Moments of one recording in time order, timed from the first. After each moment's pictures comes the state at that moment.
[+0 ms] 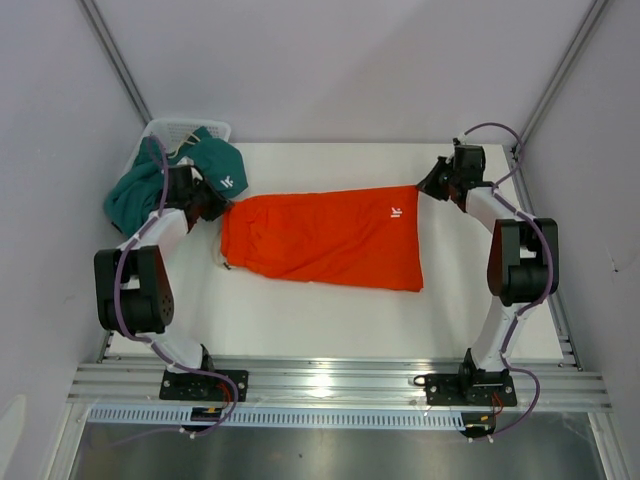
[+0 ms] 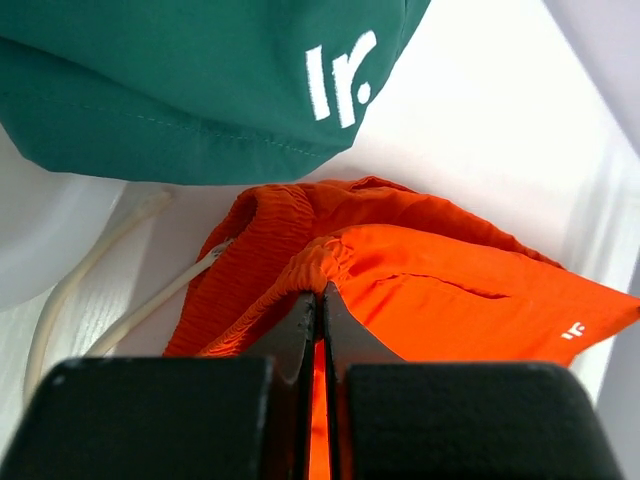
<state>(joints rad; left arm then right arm) 0.10 1.65 1.08 -0.13 0.27 -0.64 0.04 1.92 1.37 -0.07 -0.27 0.53</state>
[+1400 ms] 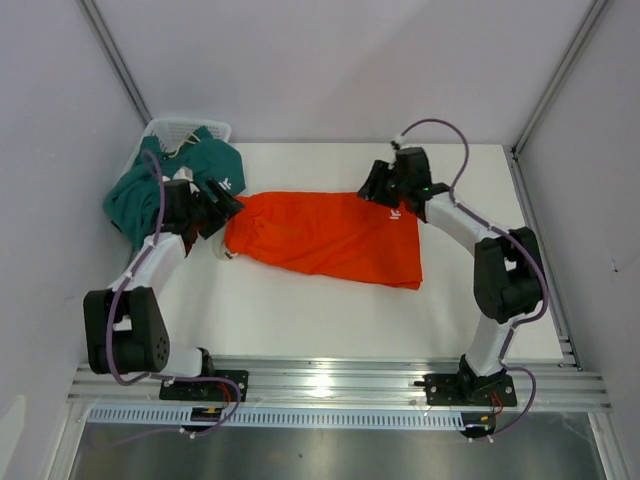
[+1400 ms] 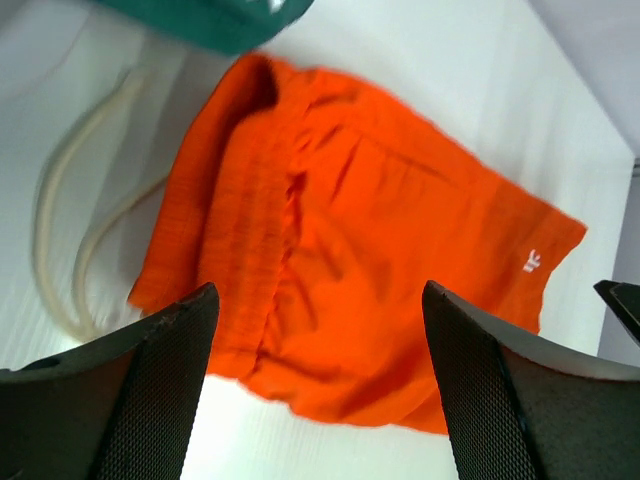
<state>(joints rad) 0.07 1.42 0.92 -0.12 0.27 -0.64 0.34 1.82 1.37 -0.14 -0.19 0.55</state>
